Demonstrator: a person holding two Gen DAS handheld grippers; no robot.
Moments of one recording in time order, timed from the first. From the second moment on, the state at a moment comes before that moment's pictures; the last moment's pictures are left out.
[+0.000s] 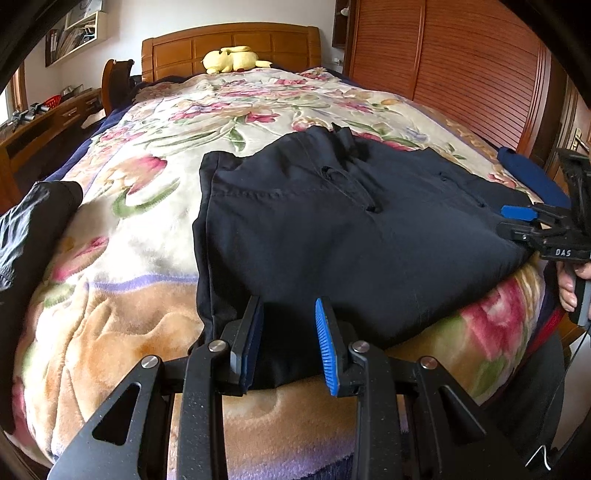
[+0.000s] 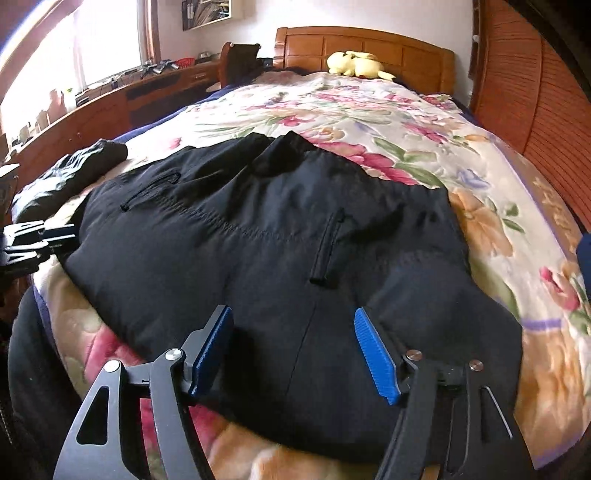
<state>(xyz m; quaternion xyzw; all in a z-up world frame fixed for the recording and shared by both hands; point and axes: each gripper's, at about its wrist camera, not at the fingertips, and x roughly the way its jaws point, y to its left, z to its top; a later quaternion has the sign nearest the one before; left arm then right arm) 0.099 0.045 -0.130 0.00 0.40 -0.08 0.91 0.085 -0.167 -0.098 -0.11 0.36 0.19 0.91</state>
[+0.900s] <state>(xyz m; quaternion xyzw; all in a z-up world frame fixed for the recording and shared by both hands) 0.076 0.090 -0.134 -0.04 0.41 -0.04 0.91 0.065 -0.133 -0.129 -0.12 0.33 0.23 0.91</state>
